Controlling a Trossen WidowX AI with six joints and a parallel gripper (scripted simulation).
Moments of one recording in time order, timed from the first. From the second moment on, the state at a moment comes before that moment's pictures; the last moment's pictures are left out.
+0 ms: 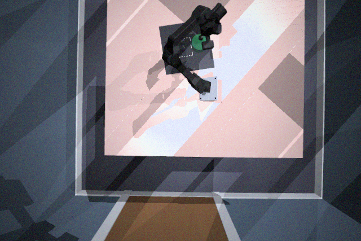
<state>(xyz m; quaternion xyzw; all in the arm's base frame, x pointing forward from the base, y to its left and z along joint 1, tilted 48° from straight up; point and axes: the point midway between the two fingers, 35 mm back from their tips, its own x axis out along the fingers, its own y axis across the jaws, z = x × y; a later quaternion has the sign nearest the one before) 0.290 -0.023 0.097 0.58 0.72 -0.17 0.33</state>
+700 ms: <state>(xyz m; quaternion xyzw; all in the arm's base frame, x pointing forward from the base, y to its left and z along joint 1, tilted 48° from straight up) 0.284 -0.011 0.109 0.58 0.72 -0.17 0.33</state>
